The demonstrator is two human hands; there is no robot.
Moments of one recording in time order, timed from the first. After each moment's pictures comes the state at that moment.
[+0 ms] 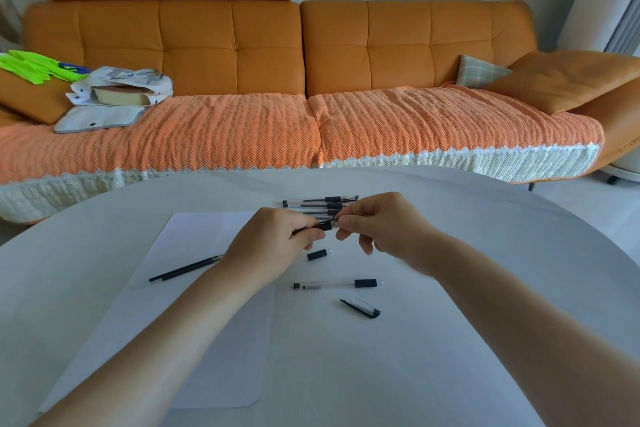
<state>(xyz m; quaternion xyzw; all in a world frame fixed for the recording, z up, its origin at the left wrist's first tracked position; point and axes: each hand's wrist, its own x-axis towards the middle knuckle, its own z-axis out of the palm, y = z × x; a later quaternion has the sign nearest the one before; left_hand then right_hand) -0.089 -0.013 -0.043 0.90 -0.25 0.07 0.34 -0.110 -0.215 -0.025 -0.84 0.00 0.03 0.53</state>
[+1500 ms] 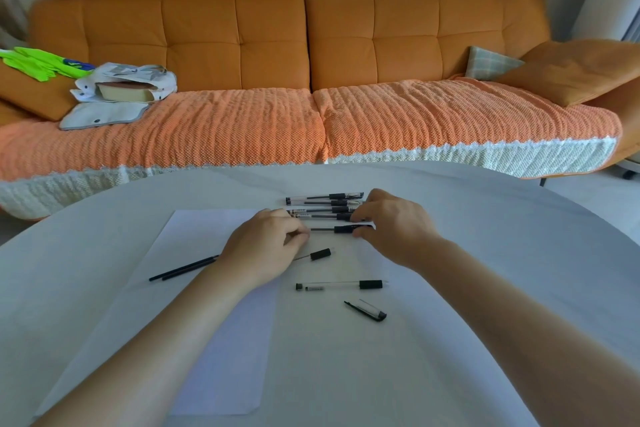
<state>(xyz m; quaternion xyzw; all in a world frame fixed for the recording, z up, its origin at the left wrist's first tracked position) -0.059 -0.001 -0.077 0.95 -0.22 0.07 0.21 -0.073 -0.233 -0.067 -0.99 -0.09 -0.08 0.12</state>
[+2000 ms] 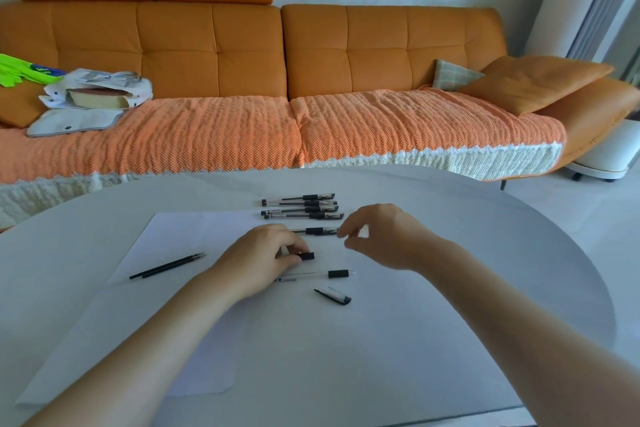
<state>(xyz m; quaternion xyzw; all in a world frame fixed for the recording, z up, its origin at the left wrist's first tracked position) -0.088 -0.017 -0.072 0.92 -0.29 0.01 0.25 -0.126 -0.256 -0.039 -0.97 -0.08 -0.01 0.22</state>
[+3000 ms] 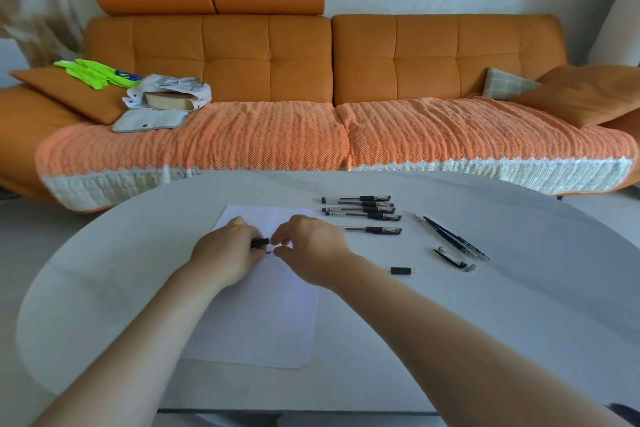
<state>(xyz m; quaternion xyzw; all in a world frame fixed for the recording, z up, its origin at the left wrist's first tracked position) -0.096 0.110 -0.063 0.99 -0.09 0.02 0.10 -0.108 -0.062 -0.058 -0.96 -0.17 -0.03 0.22</state>
